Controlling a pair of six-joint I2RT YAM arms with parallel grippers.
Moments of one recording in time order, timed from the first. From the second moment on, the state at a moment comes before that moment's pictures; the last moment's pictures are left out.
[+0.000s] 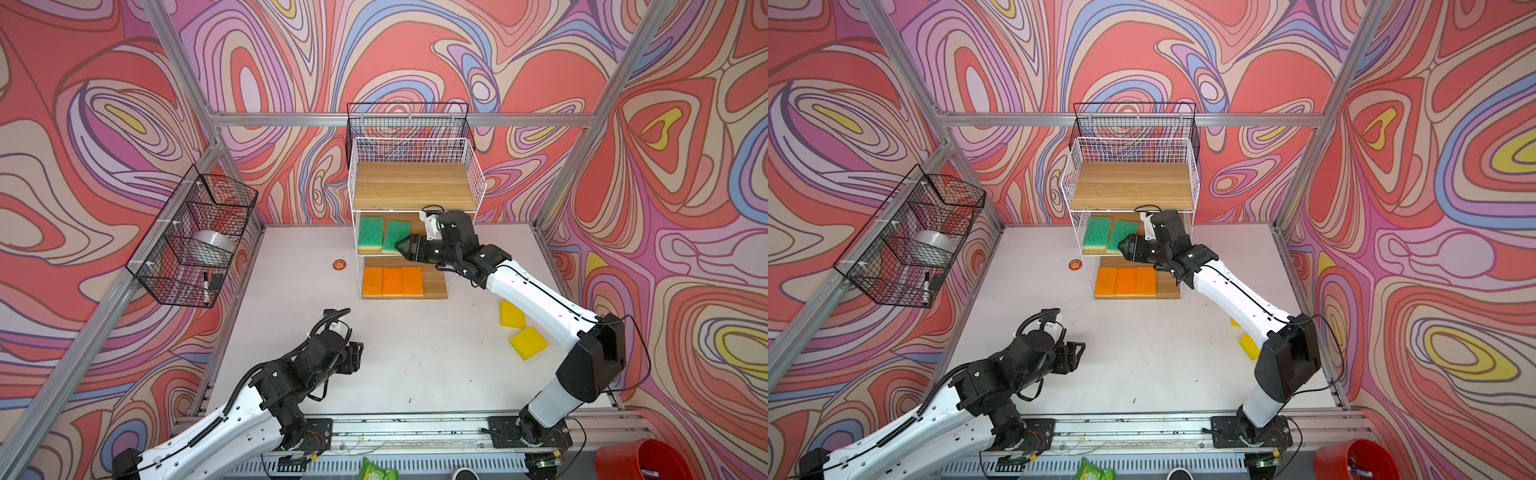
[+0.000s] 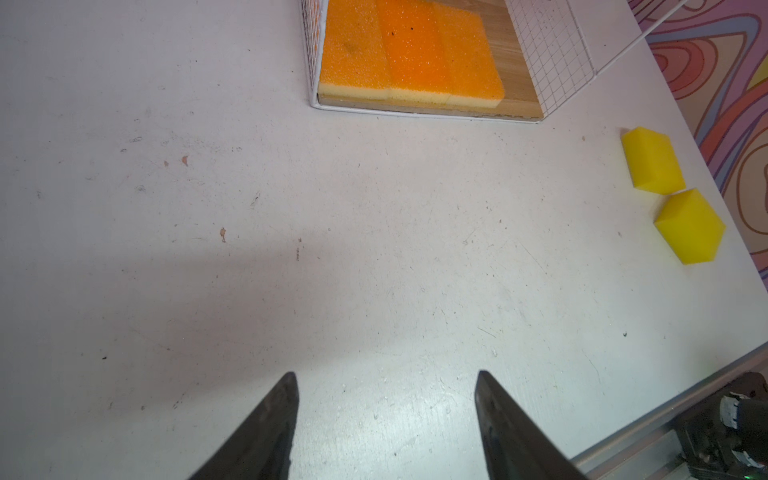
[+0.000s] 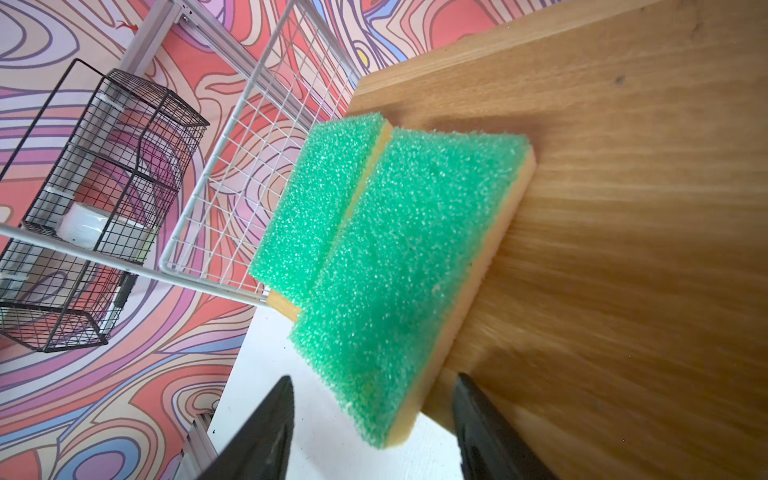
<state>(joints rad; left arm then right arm) -0.85 0.64 0.54 -0.65 -0.25 -0.71 0.57 1.65 1.52 -0.36 -0.24 0.58</state>
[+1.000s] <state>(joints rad) -0.85 0.64 0.54 -0.65 -0.25 -0.71 0.57 1.61 1.45 -0.32 -0.25 0.68</state>
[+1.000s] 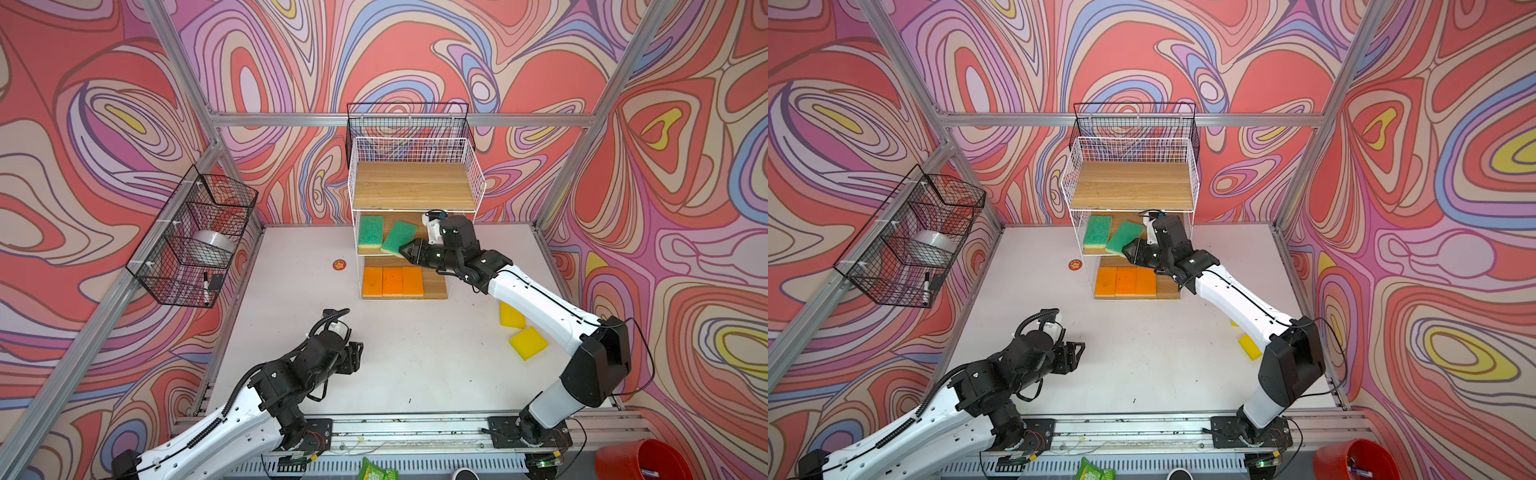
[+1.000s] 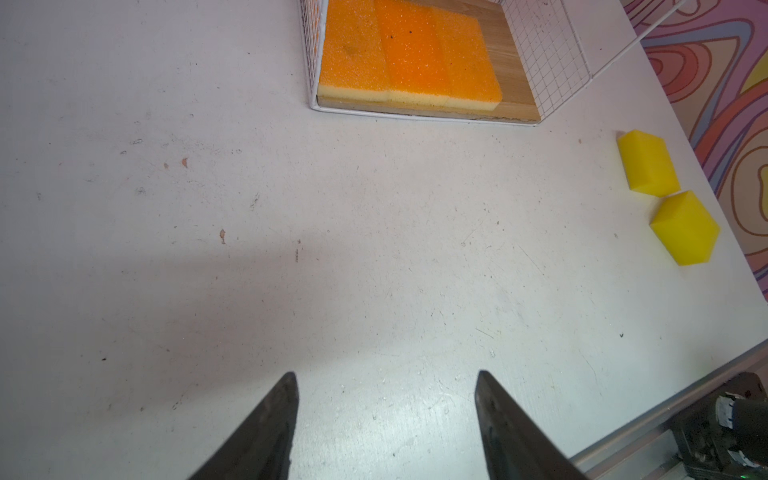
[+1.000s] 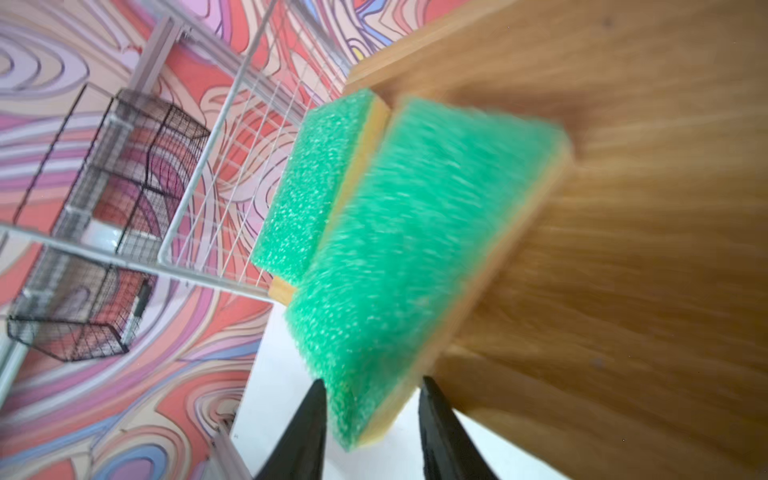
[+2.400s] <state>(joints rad) -0.84 0.63 0.54 -0.64 -0.24 -0.70 0.57 1.22 0.82 0.28 -0.37 0.43</state>
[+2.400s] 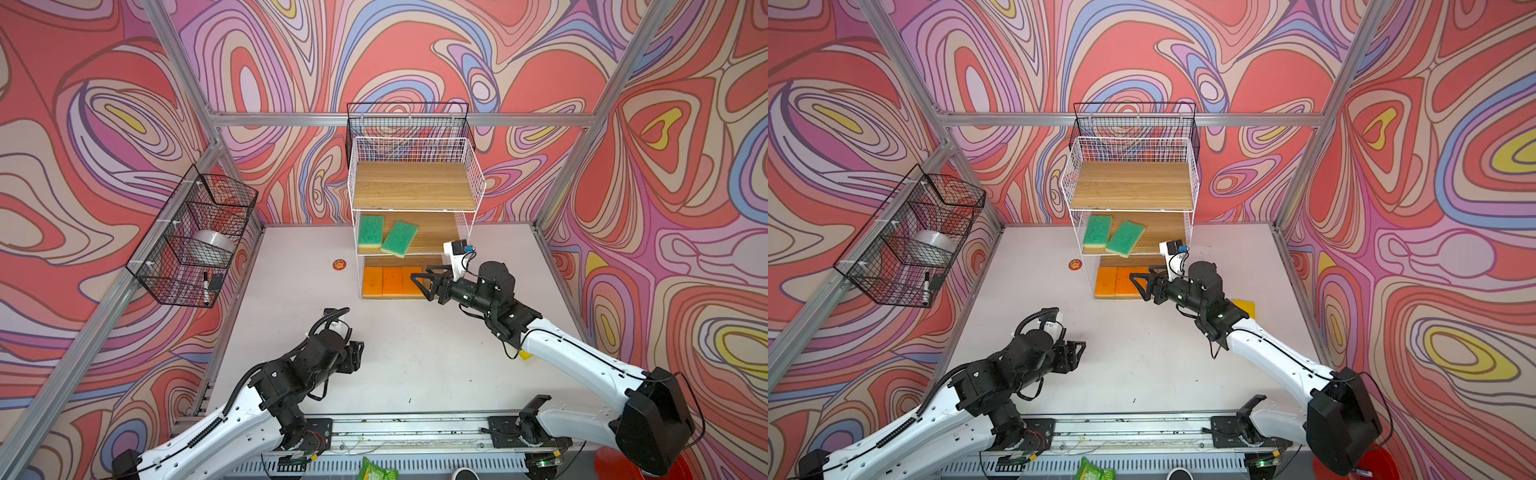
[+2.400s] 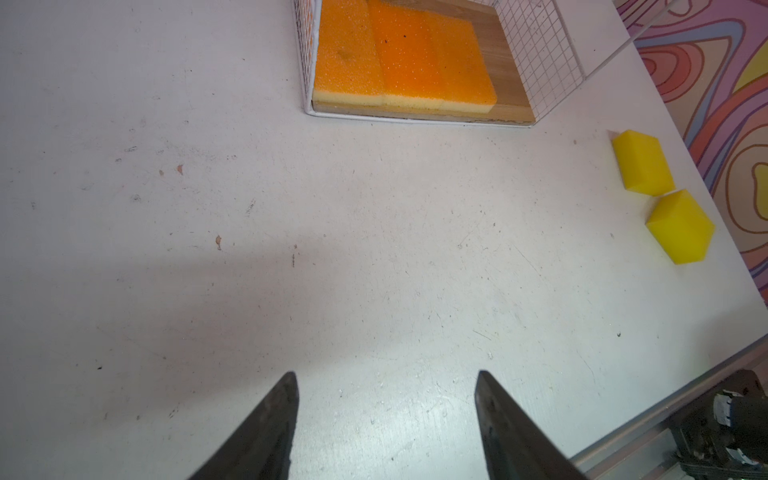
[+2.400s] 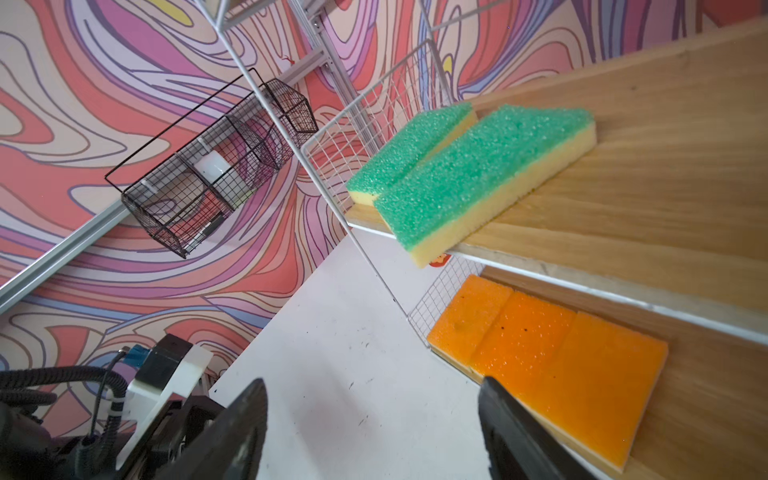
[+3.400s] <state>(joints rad) -0.84 0.58 0.46 -0.61 -0.24 -0.69 0.57 1.47 1.10 0.21 -0.33 0.12</state>
